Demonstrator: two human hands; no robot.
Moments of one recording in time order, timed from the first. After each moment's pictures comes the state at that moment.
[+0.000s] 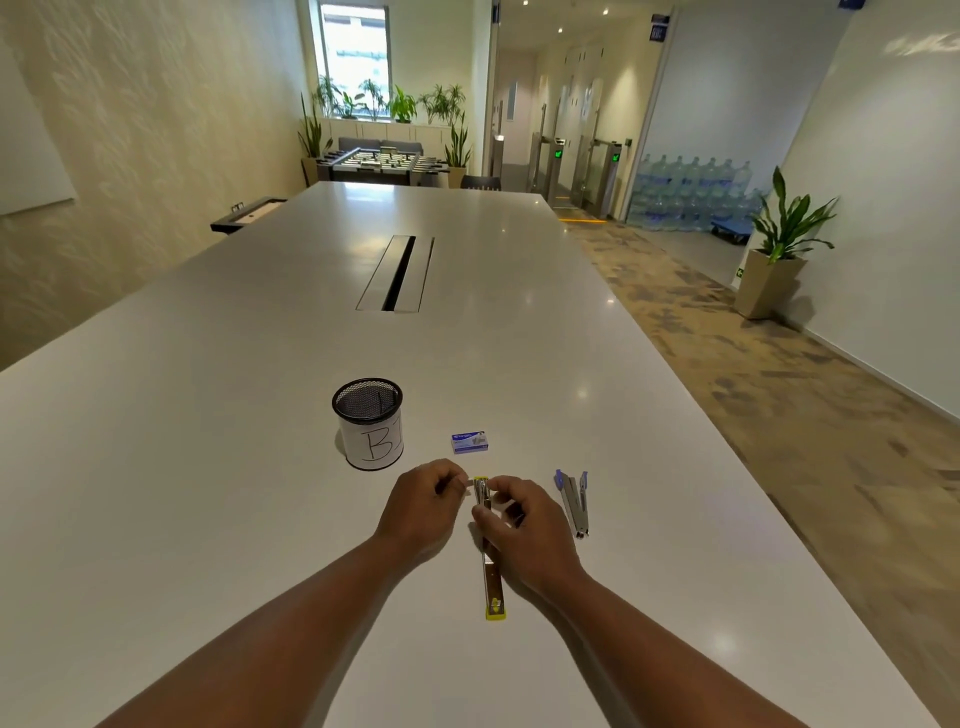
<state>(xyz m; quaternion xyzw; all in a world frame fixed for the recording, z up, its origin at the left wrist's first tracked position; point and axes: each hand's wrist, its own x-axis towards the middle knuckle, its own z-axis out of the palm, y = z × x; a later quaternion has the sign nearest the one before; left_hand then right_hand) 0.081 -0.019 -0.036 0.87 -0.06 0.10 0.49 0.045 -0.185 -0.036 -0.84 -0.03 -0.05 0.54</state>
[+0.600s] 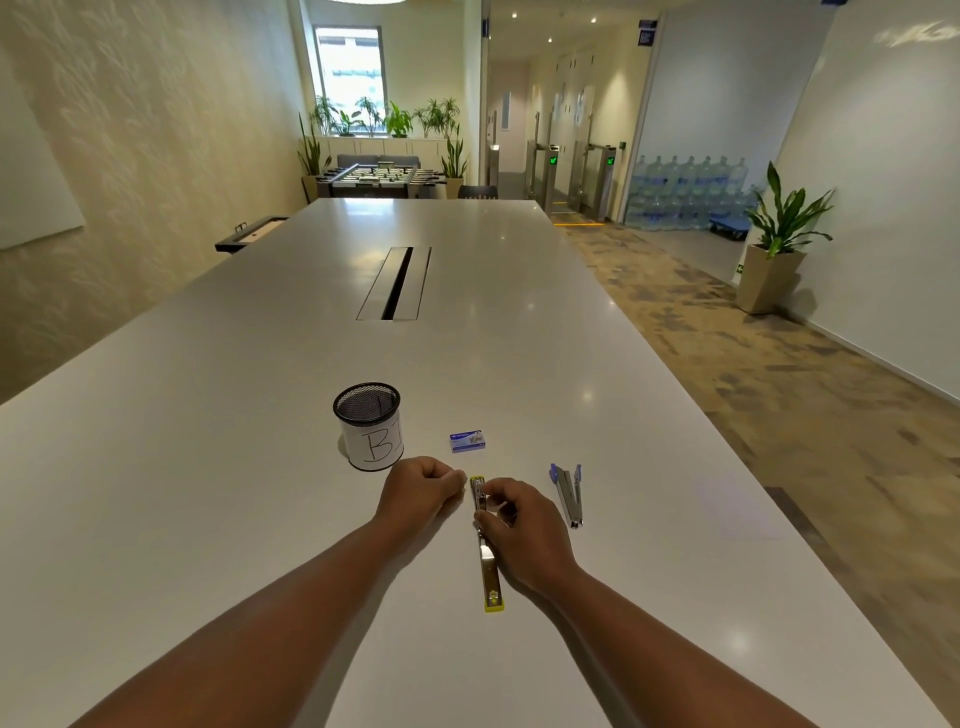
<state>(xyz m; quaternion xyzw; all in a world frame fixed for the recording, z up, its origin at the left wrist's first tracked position) 0.078 -0.016 -0.027 0.73 0.05 -0.01 0.68 0.037 -0.190 -0.037 -0.88 -0.07 -0.08 0.46</state>
